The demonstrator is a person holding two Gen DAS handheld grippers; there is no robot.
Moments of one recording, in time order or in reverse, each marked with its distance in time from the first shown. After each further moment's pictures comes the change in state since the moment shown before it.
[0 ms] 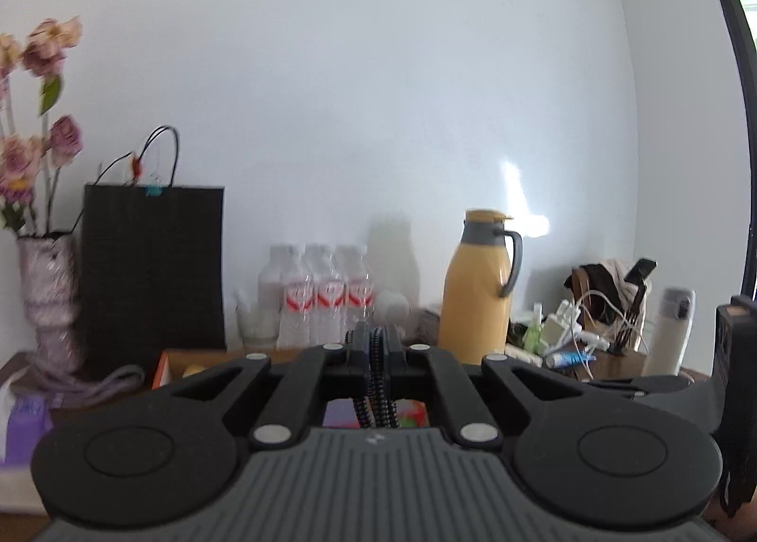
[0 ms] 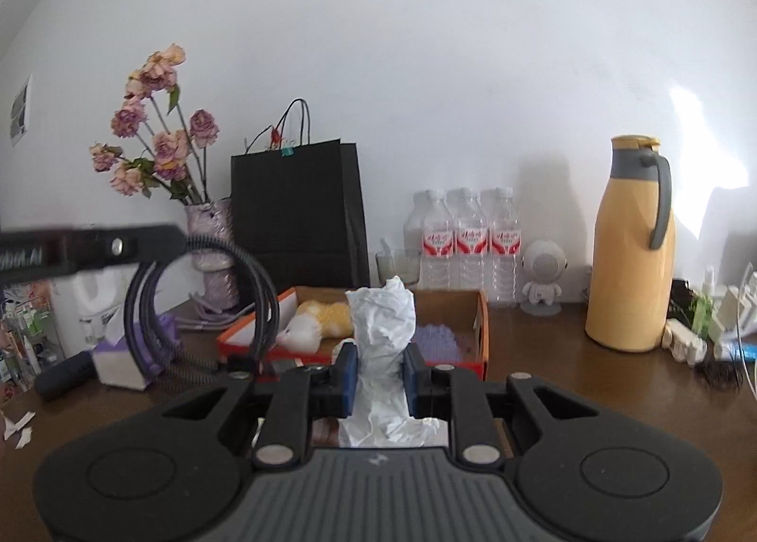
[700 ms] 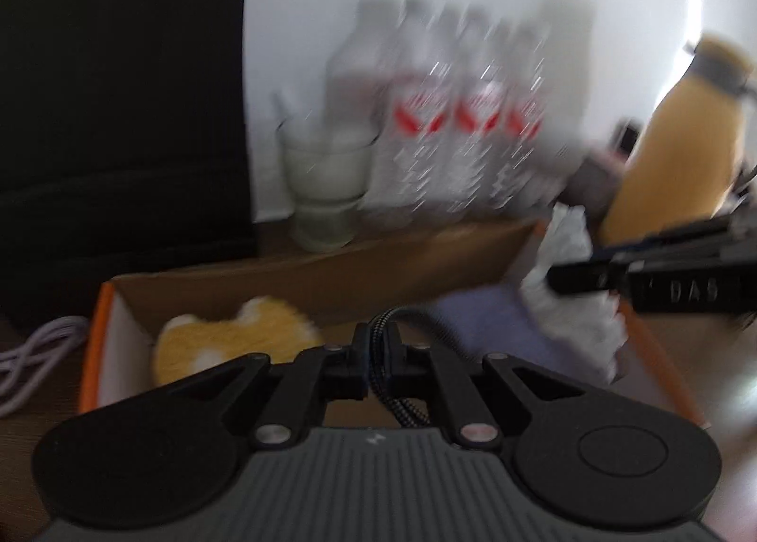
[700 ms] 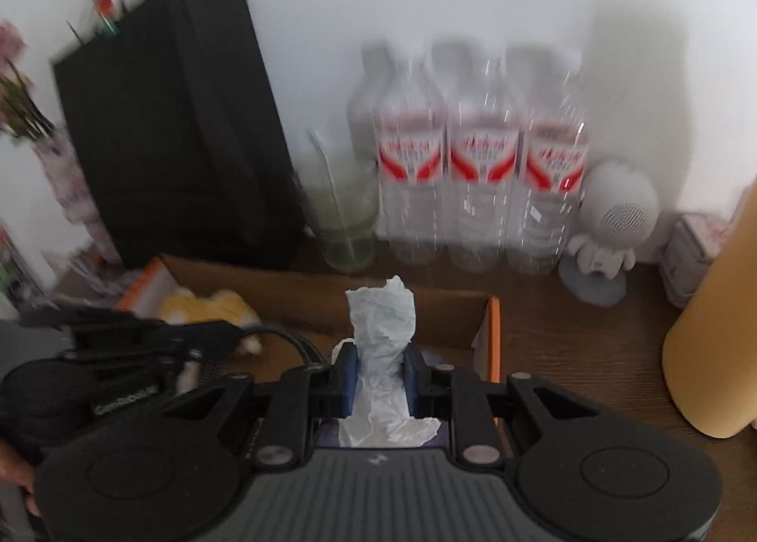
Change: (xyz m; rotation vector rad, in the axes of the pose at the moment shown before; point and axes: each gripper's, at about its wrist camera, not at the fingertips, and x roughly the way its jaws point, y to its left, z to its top) left arm 0.325 0.173 -0.071 -0.066 0.640 0.105; right arm 0.344 -0.077 0.082 0.027 0.569 -0.005
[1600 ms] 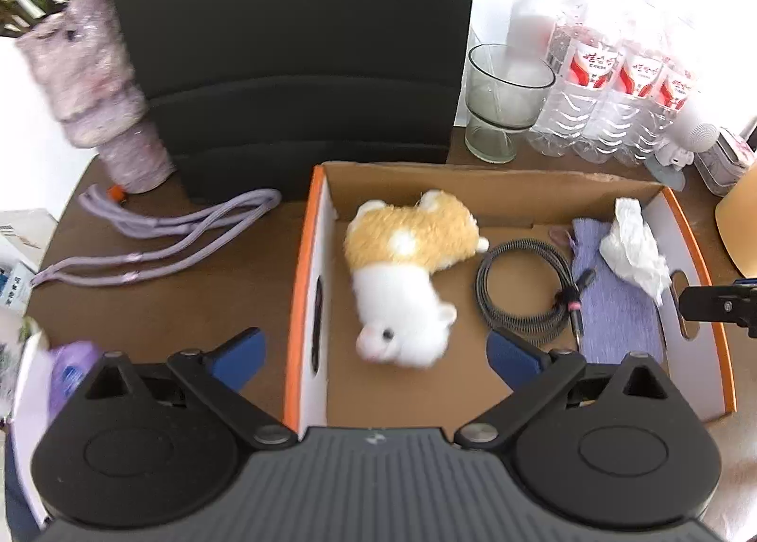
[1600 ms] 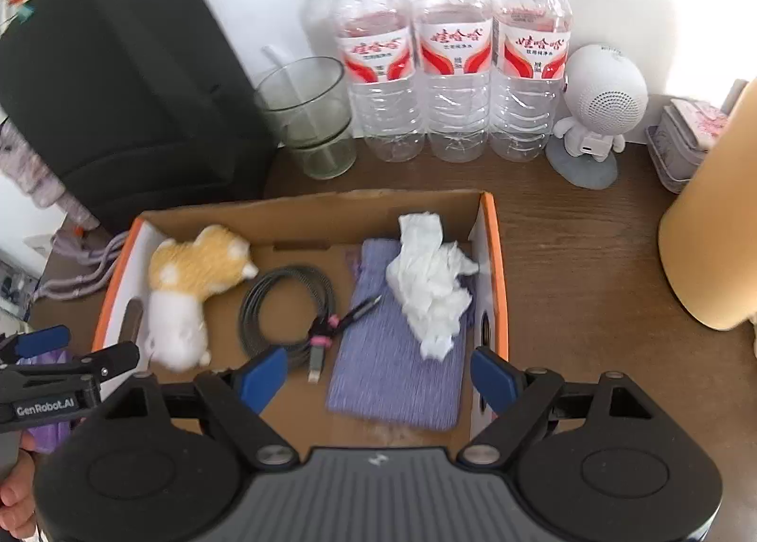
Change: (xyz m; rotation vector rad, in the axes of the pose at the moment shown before) left arm -0.084 0.028 0.000 -0.215 0.250 0.285; right arm -0.029 0.012 0.006 0.167 0.264 -0.005
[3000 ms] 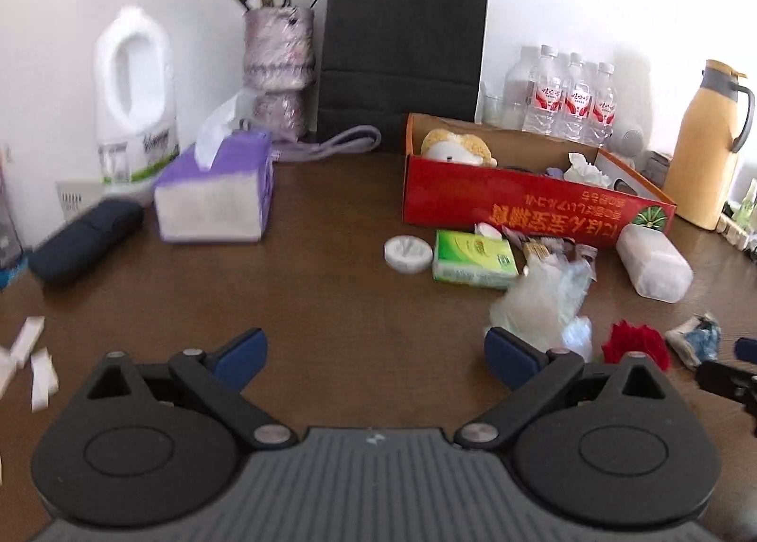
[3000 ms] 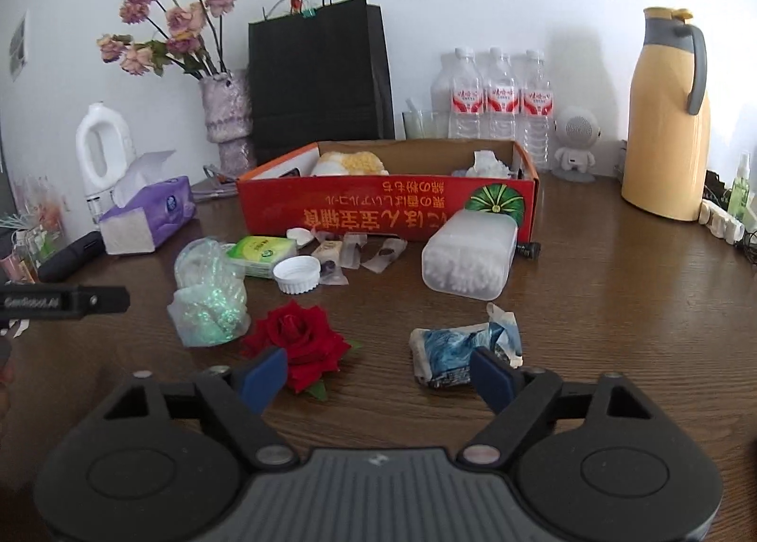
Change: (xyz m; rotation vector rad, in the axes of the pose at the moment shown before) left arm -0.089 0.045 -0.332 -0.096 -0.479 0.014; right arm -0.055 0.019 -0.391 -0.194 -0.558 0.075
